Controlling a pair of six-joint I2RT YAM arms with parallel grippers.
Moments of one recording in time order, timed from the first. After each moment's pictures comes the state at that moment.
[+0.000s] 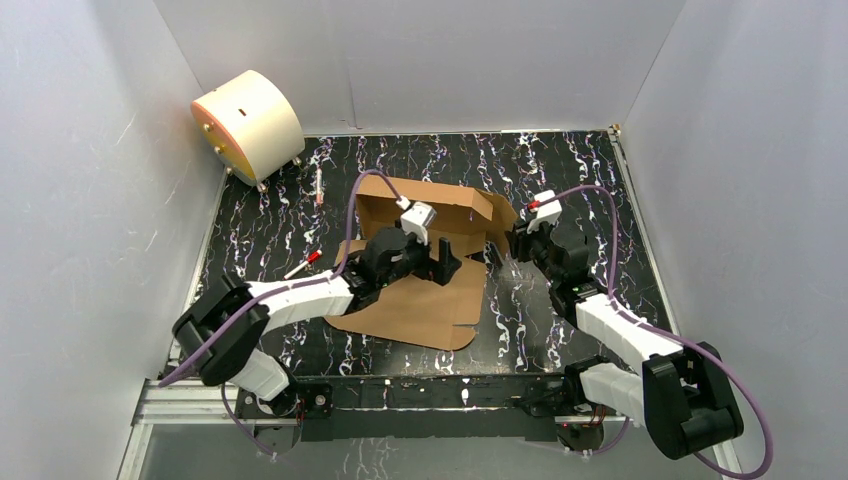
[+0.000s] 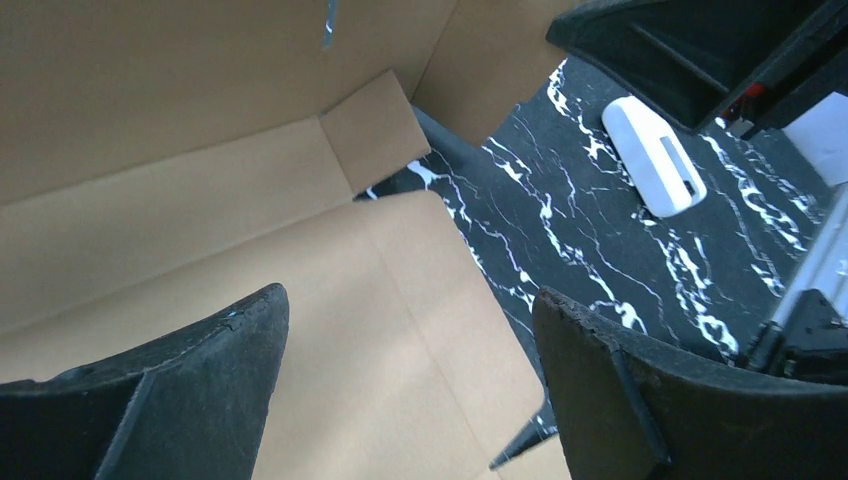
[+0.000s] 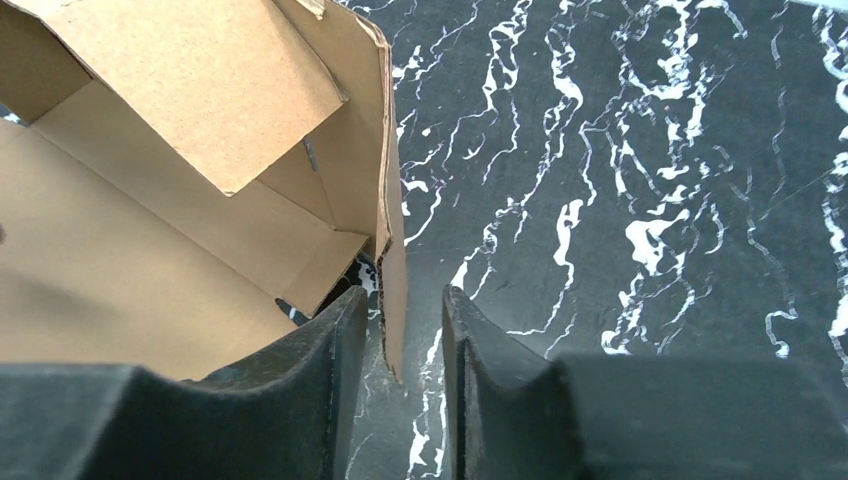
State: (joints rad) left arm -0.85 1.47 0.72 0.40 0.01 -0.38; right arm 0.35 1.07 0.40 0.43 -0.07 -0.01
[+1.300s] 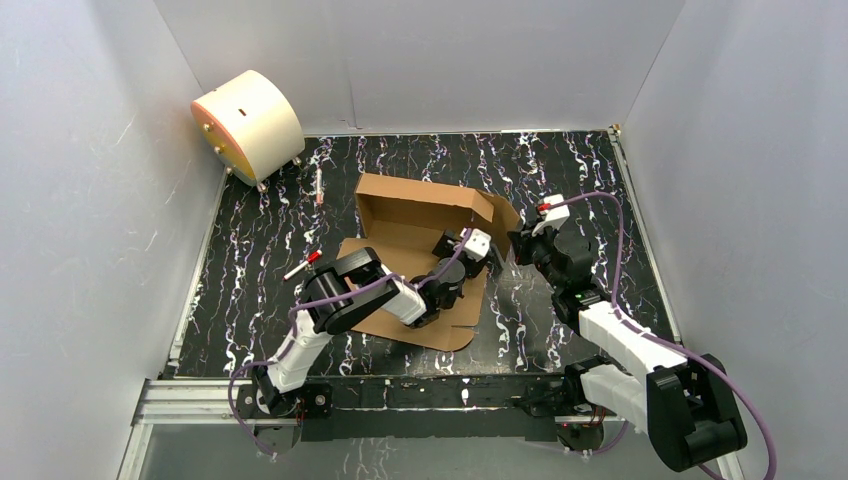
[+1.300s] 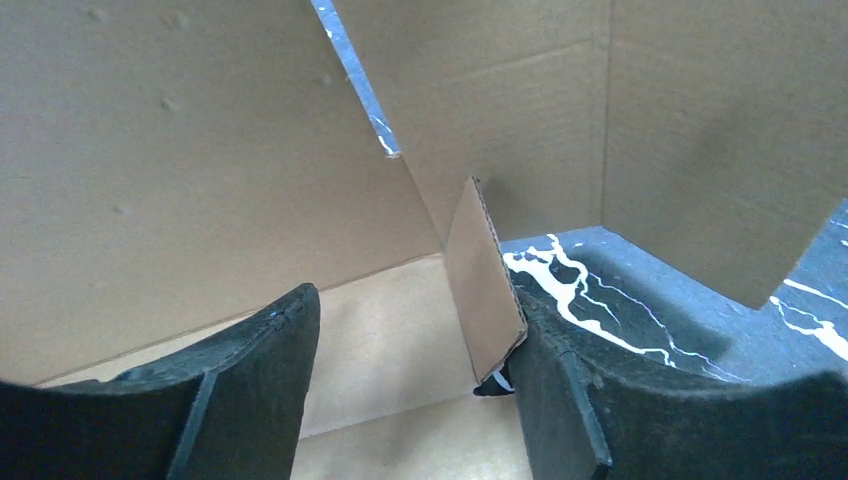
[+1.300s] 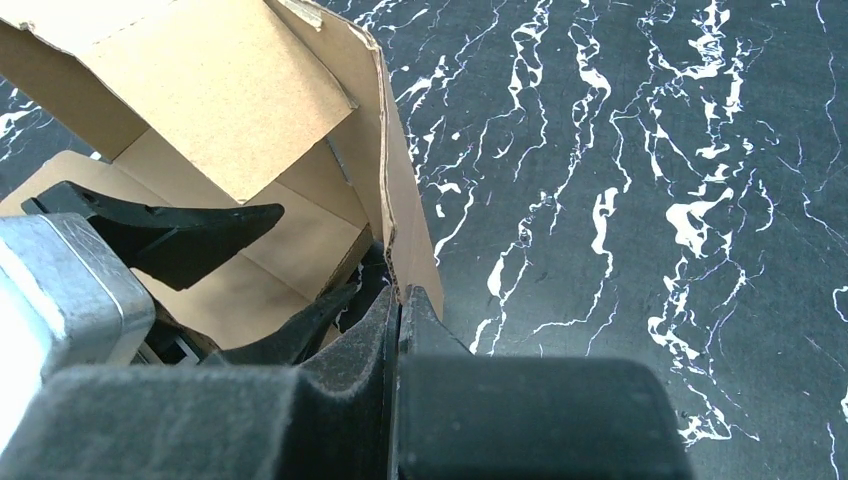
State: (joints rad) left arm -1.05 2.20 1.01 1.09 -0.64 0.20; right arm 0.35 1.02 0.36 0.46 -0.08 0.14
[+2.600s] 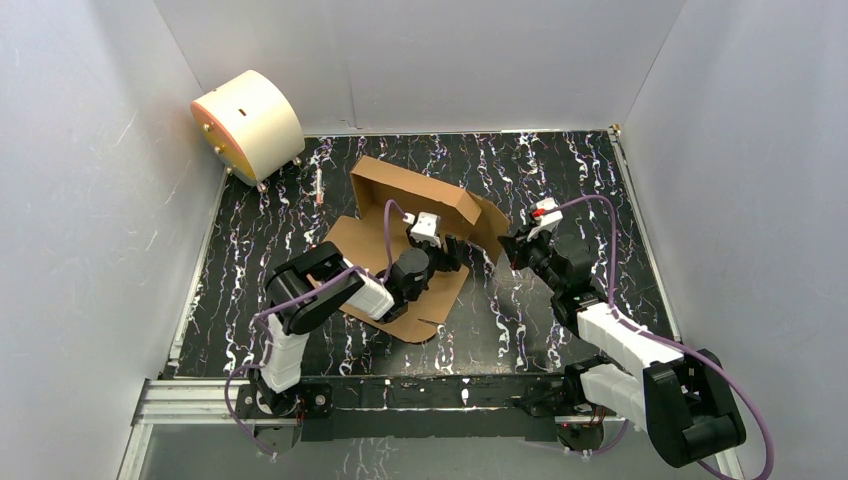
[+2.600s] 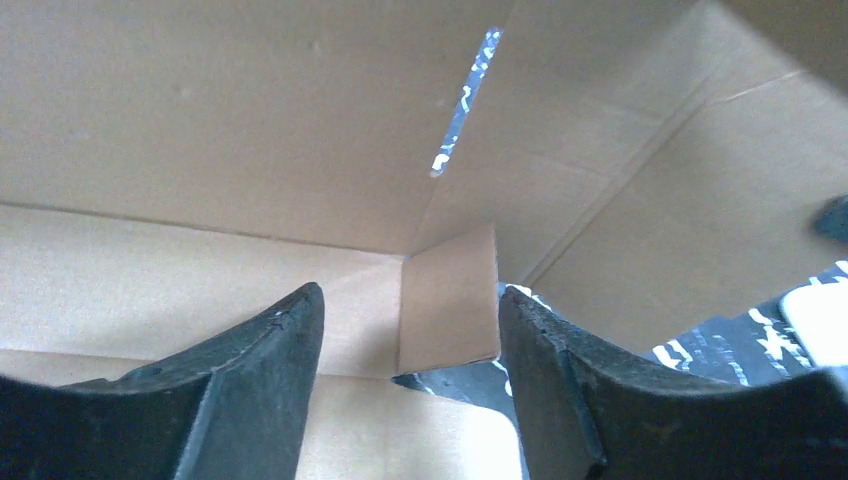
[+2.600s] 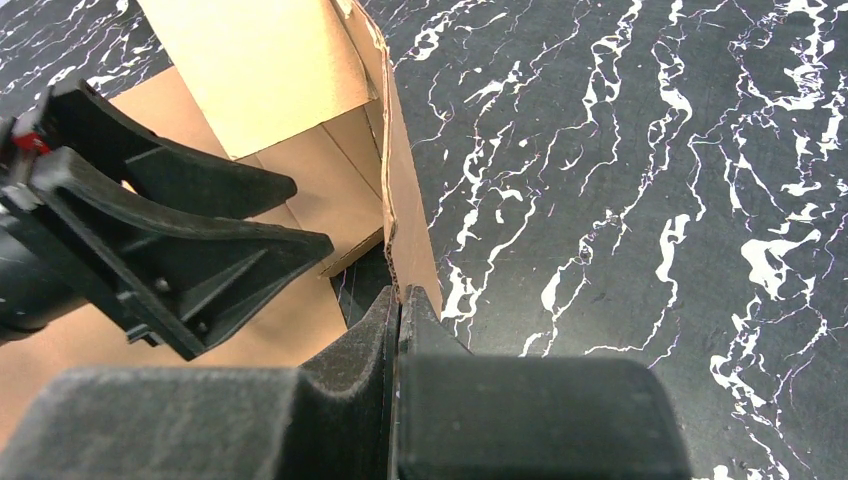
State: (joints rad) left arm -0.92 2.02 0.78 1.12 -0.42 -0.31; right arm 0.35 1.04 0.33 0.54 -0.23 0.12
